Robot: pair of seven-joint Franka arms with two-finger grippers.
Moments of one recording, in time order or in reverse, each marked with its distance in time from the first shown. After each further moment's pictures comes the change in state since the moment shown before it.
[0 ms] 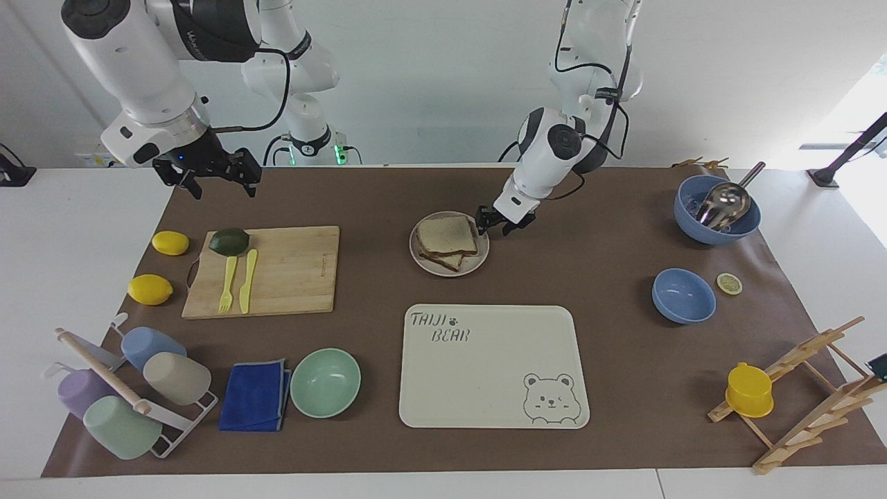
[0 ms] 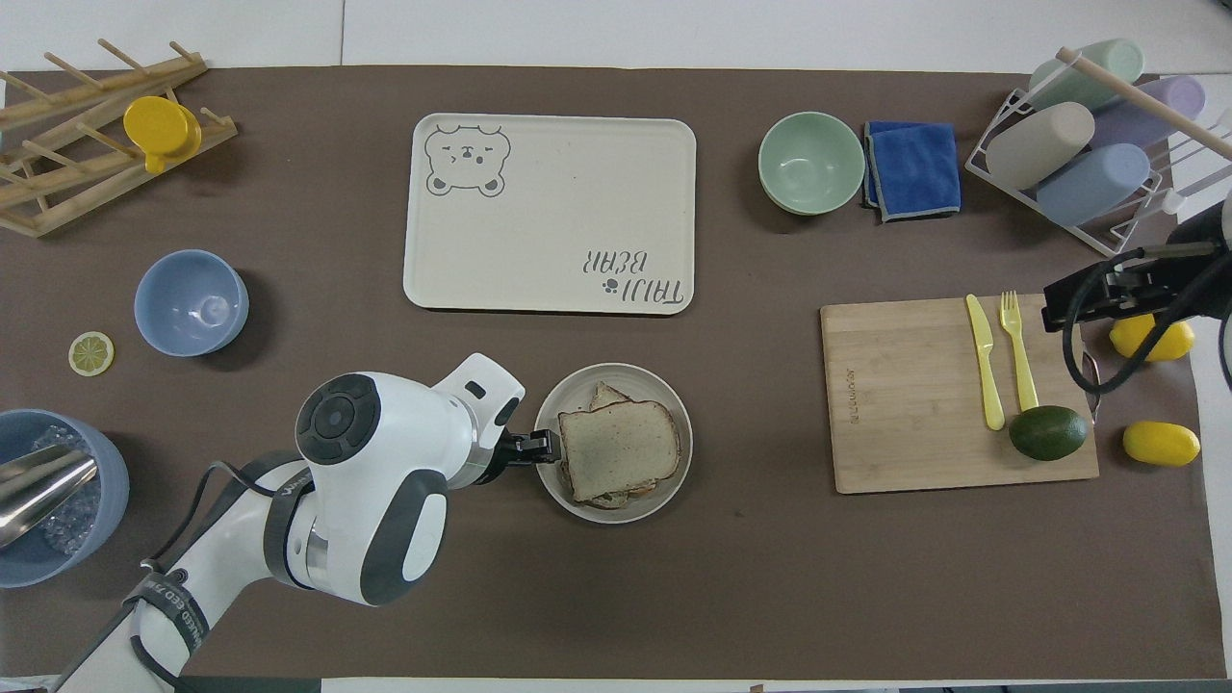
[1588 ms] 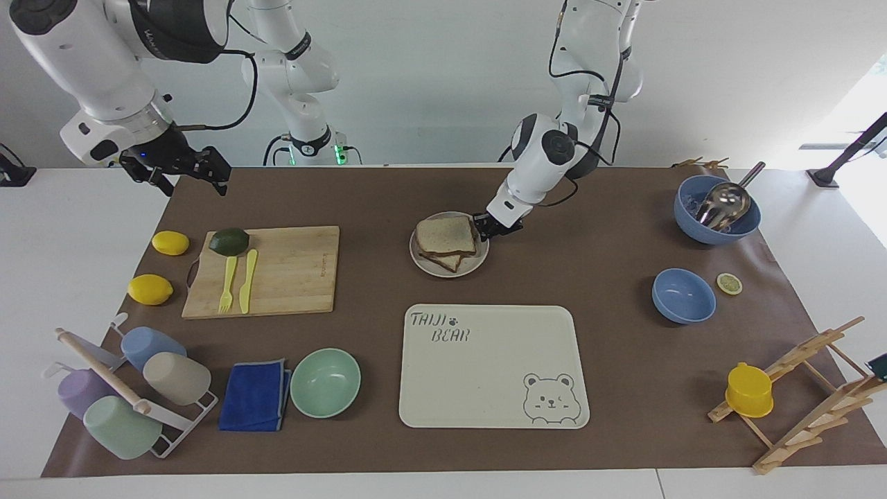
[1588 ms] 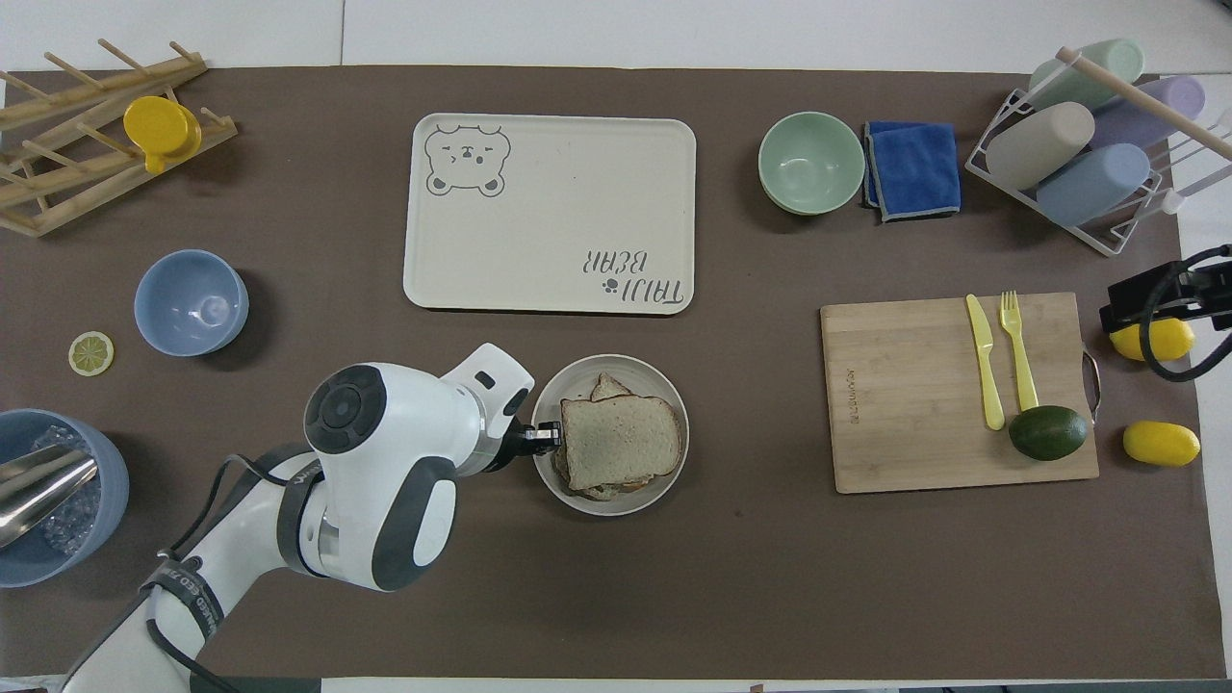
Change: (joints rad) left arm 0.029 0.028 0.010 0.080 -0.040 -0.037 0.070; right arm -0.037 -0.004 -0.029 0.001 -0.001 0.006 -0.055
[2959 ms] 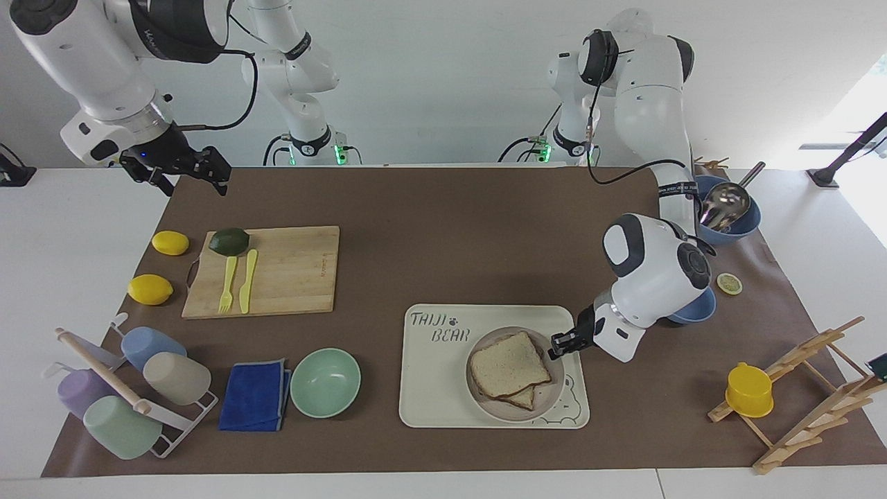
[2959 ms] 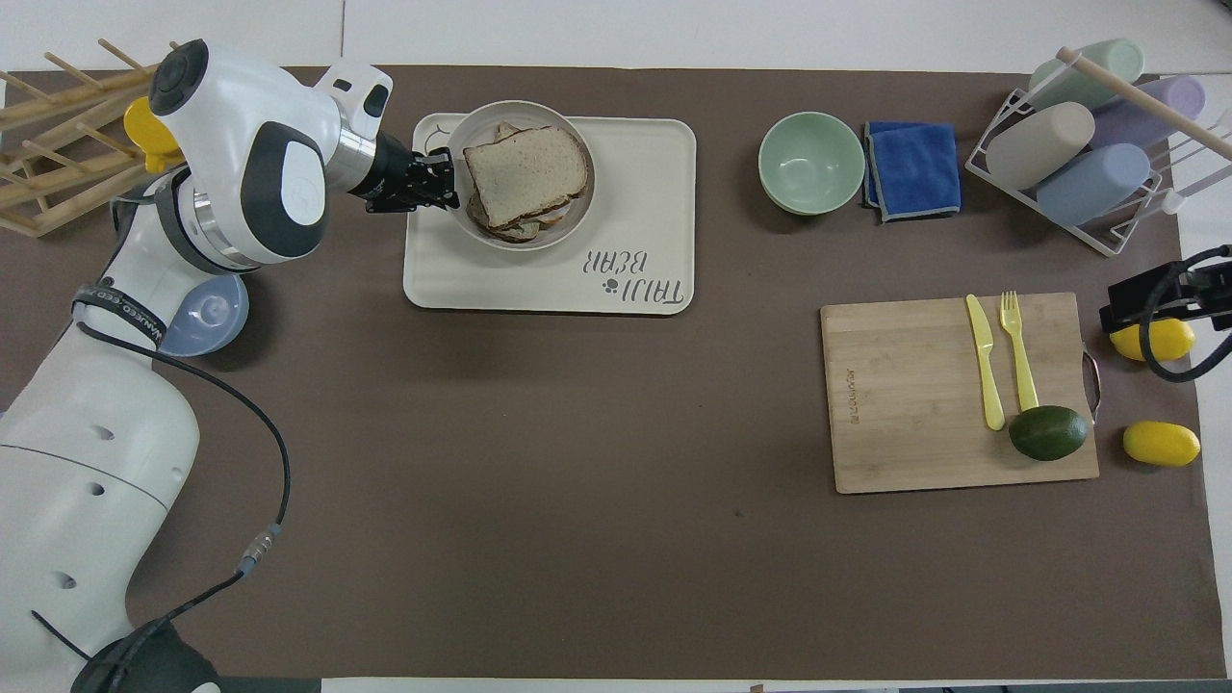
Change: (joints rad) left arm 0.297 0.627 0.019 0.904 0.052 -0.206 0.042; right arm 0.000 0.000 0.000 0.000 0.000 0.000 0.000
